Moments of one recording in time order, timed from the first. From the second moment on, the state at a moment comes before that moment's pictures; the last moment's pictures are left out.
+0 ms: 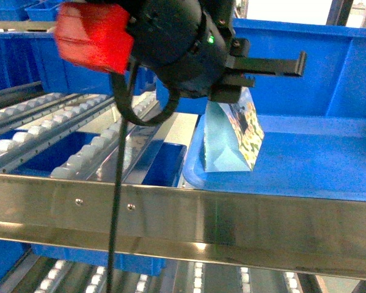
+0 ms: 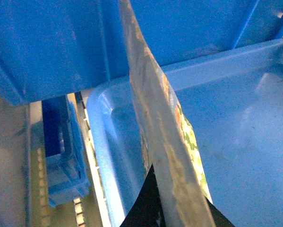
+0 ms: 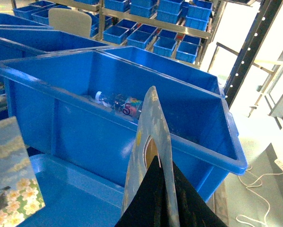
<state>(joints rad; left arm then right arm) -0.55 1.82 1.24 0.04 -0.08 -0.11 -0.15 1.30 0.94 0.28 -0.37 -0.18</state>
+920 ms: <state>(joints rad) -0.48 1.24 0.95 -0.04 -0.22 -0.28 -0.15 1.30 0.94 0.28 -0.37 -0.18</state>
